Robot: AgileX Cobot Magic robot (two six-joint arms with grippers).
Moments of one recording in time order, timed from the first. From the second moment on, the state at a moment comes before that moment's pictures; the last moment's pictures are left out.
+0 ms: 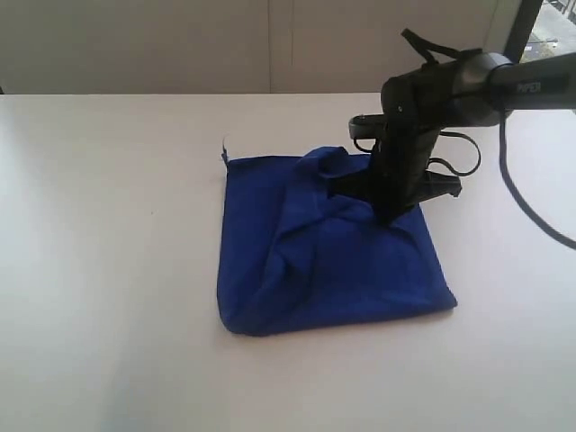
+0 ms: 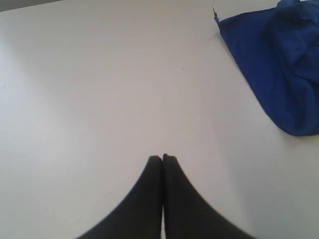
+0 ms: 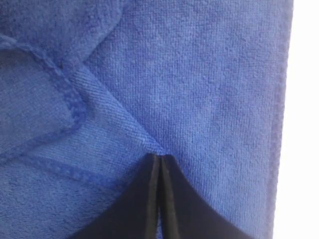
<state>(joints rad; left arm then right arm) 0.00 0.24 -0.59 -0.22 1.00 0.29 0.23 2.15 -1.49 -0.12 0.79 0.42</state>
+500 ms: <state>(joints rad) 0.00 0.24 -0.59 -0.22 1.00 0.29 0.23 2.14 -1.49 -0.12 0.80 0.43</state>
